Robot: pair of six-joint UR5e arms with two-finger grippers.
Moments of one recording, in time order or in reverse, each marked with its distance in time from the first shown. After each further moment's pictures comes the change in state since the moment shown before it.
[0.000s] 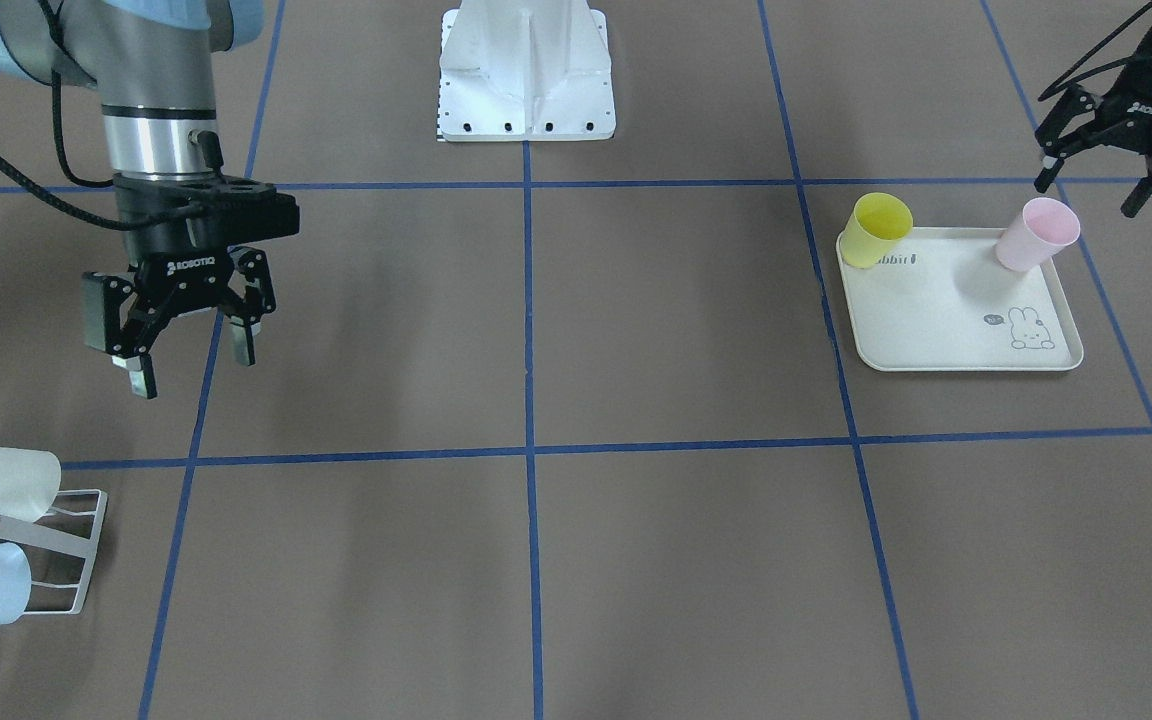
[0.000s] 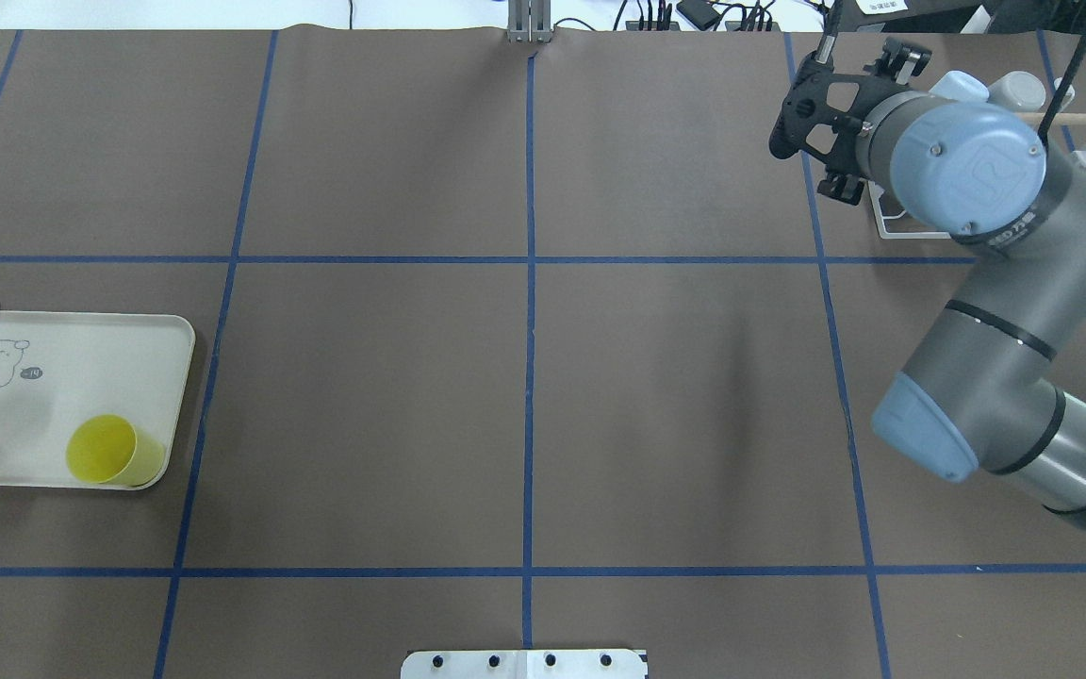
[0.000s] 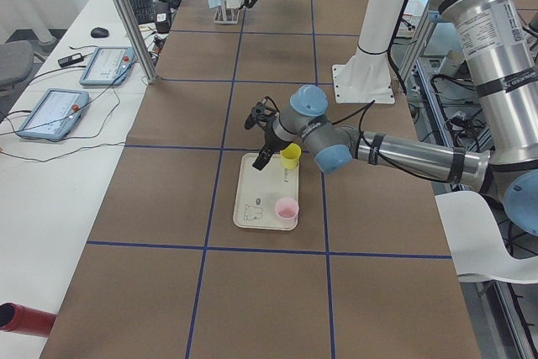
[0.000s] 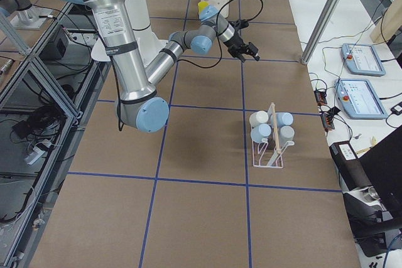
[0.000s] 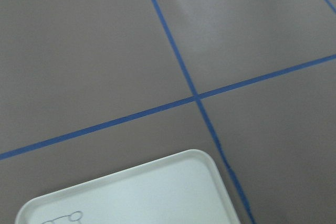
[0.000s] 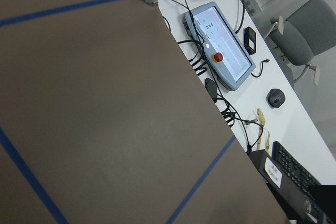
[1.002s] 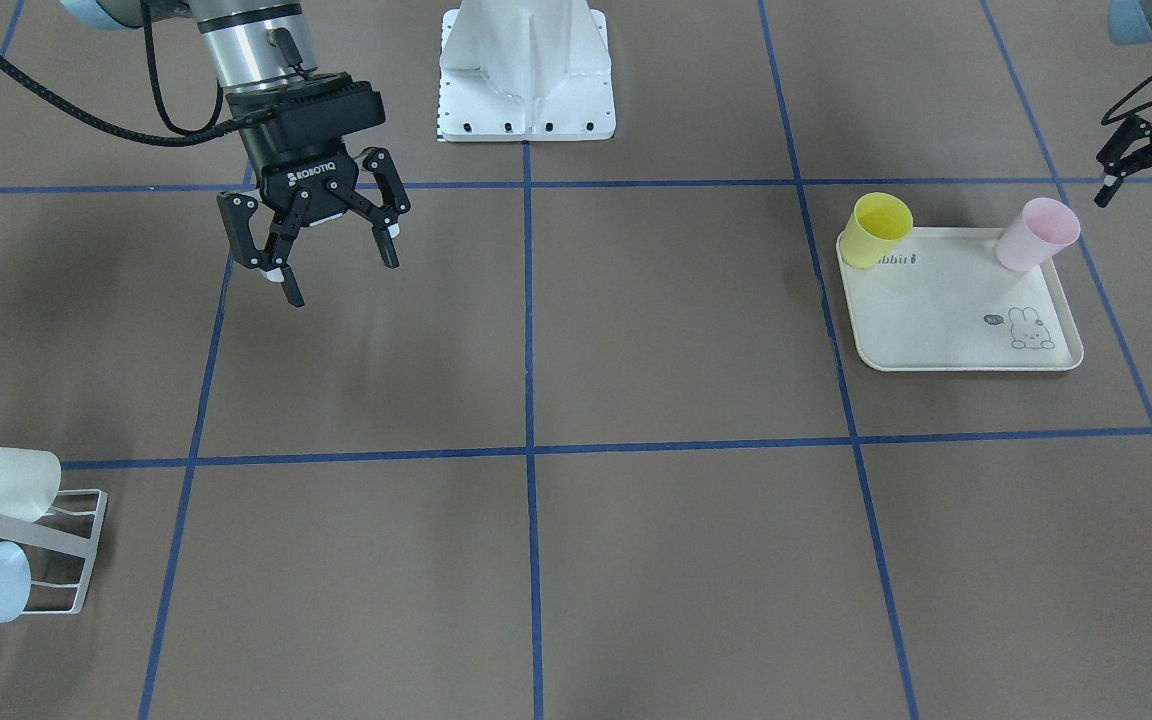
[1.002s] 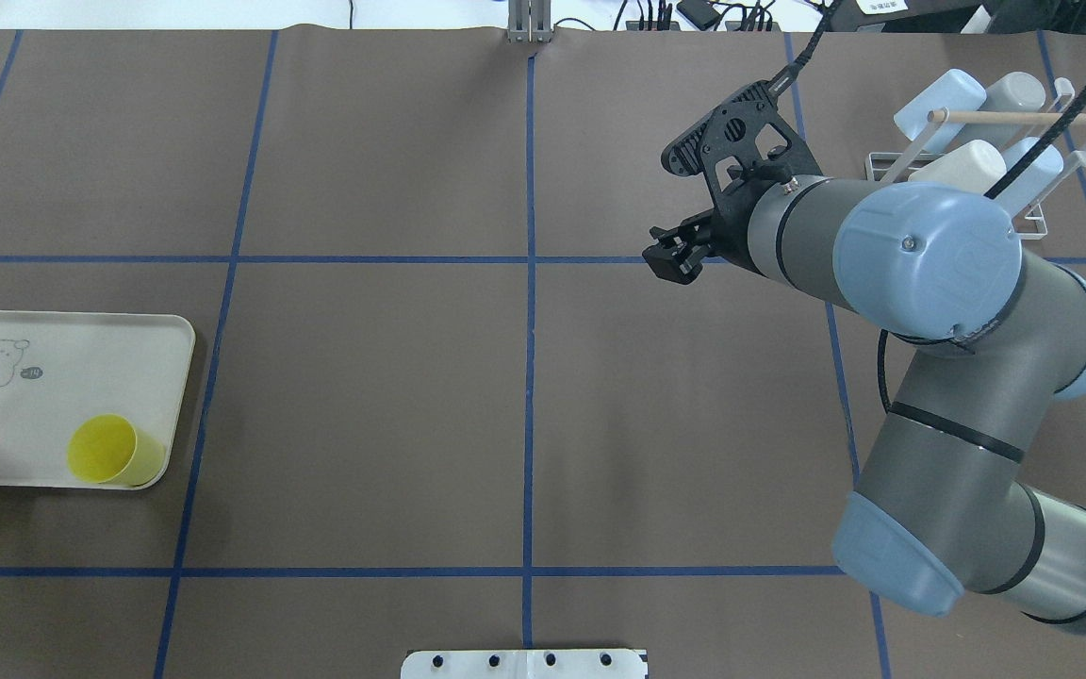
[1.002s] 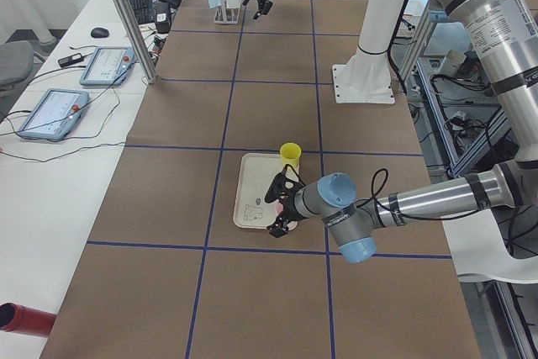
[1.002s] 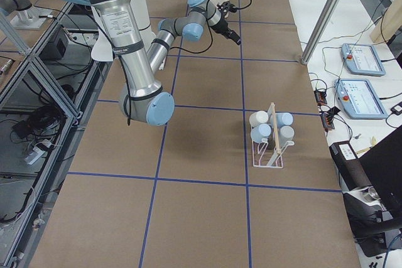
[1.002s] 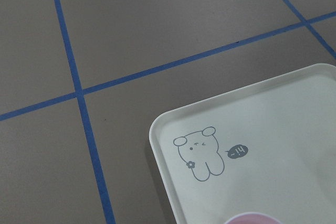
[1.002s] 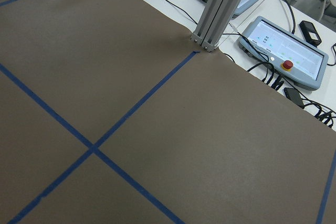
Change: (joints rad) left arm -0.008 0.069 0.383 -0.505 0.012 -0.061; right arm -0.083 0.064 0.063 -0.001 0.126 0.292
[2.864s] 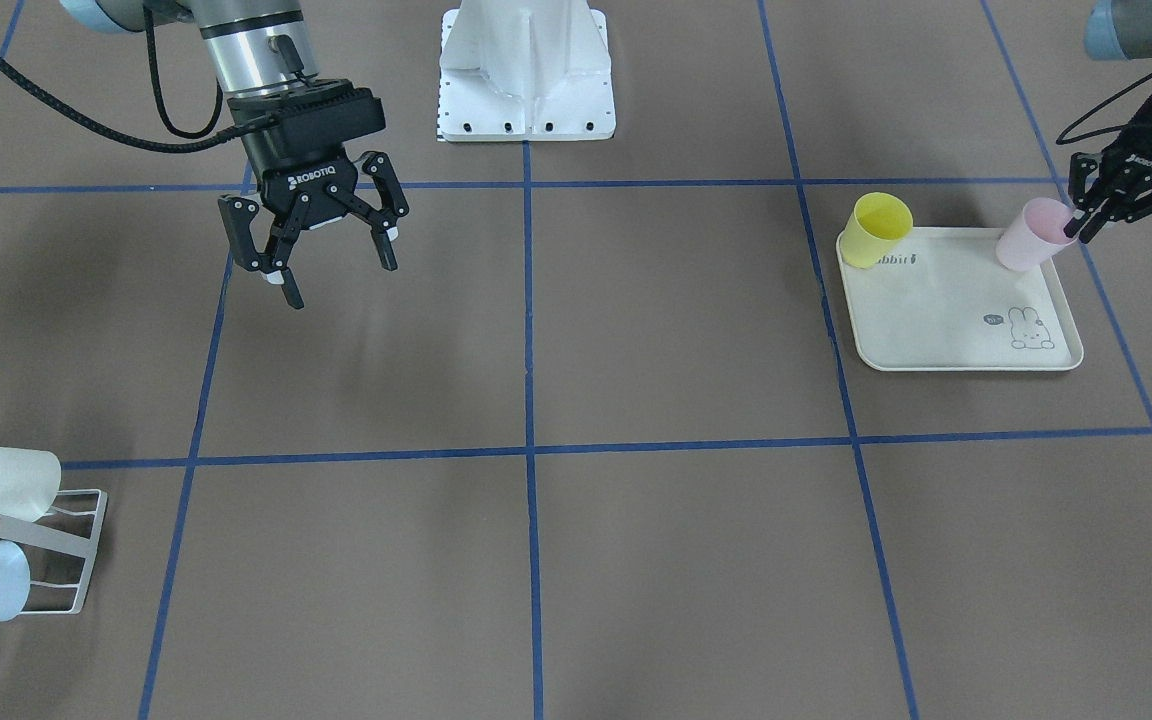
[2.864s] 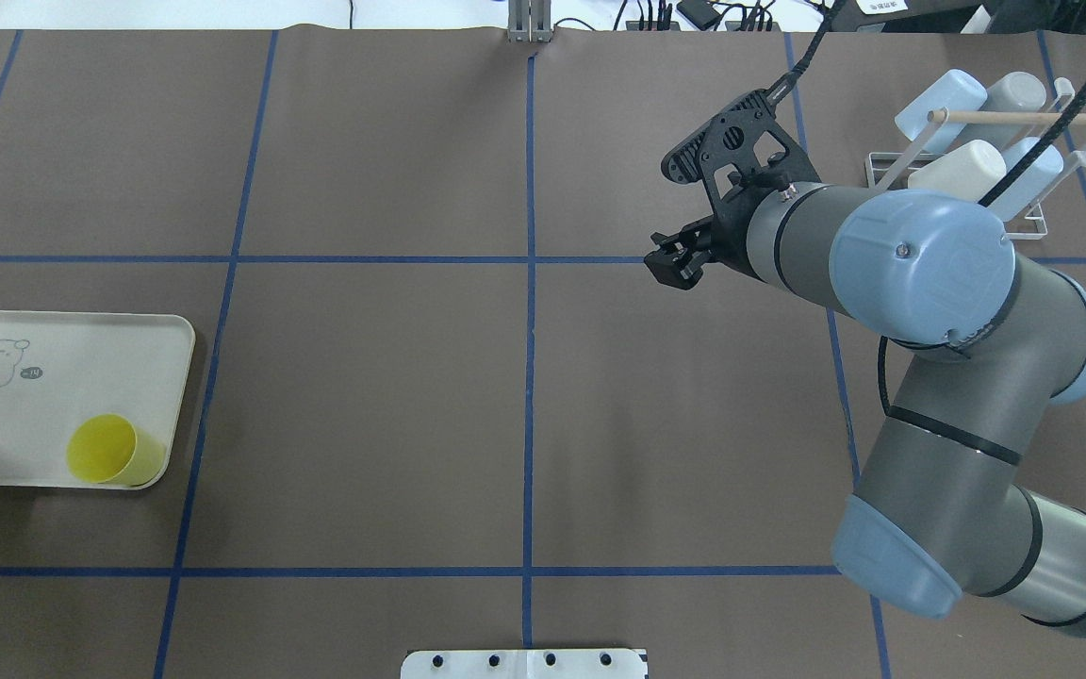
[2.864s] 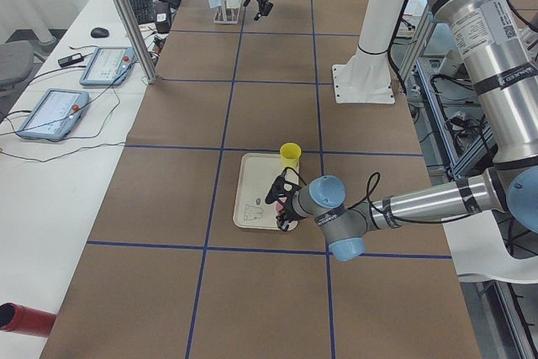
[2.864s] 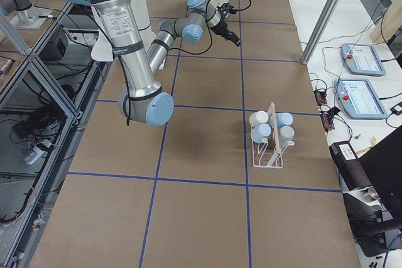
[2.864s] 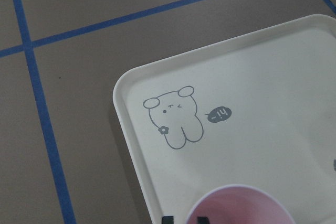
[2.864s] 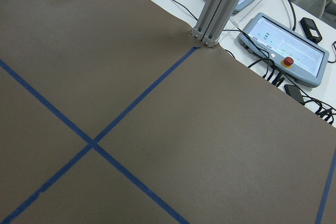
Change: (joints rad) left arm 0.135 -0.038 0.050 -0.009 0.002 -0.056; right arm -0.006 -0.005 -0.004 0.002 -0.004 -0.001
